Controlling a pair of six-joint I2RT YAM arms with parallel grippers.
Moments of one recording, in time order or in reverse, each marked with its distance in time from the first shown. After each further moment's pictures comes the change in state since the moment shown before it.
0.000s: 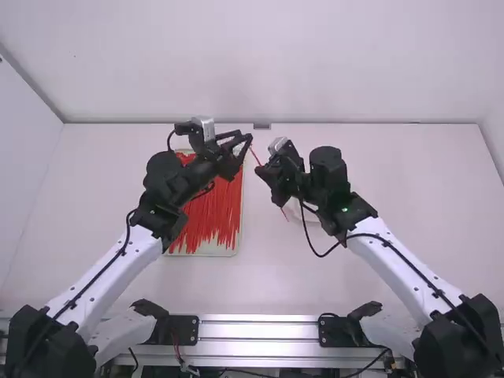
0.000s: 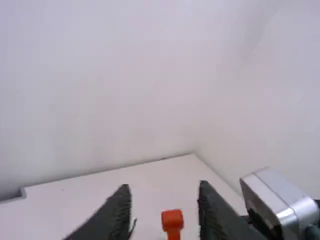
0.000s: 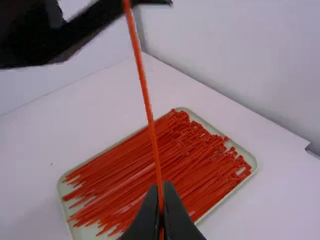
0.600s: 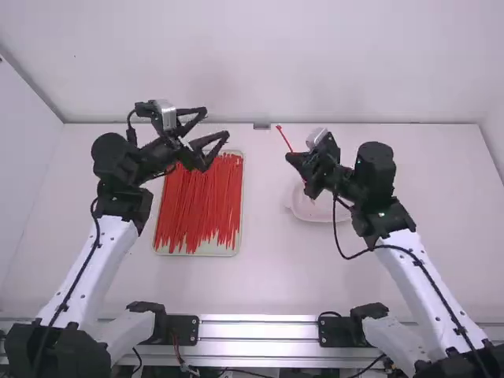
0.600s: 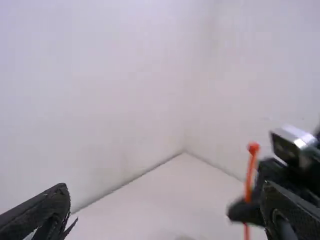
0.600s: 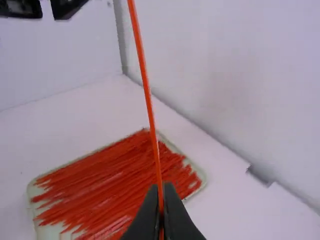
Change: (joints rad) left arm 0.305 0.004 0.121 0.040 0.585 0.101; right arm -0.257 -0.144 0.000 0.061 -0.231 -0.132
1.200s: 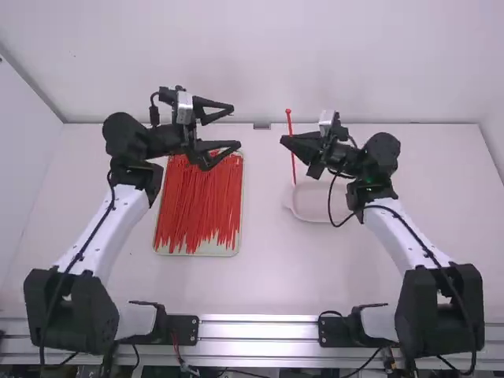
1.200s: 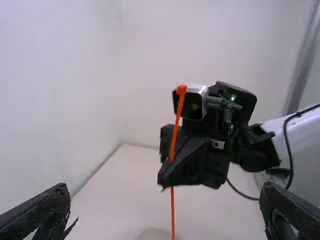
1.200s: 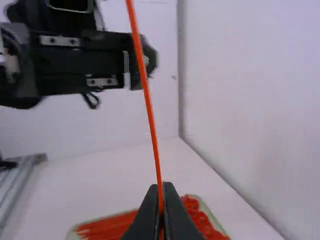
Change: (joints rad) left arm -0.030 0.246 0.154 0.256 0.327 -0.098; right arm -0.050 0.324 -0.002 0.798 -0.408 0.479
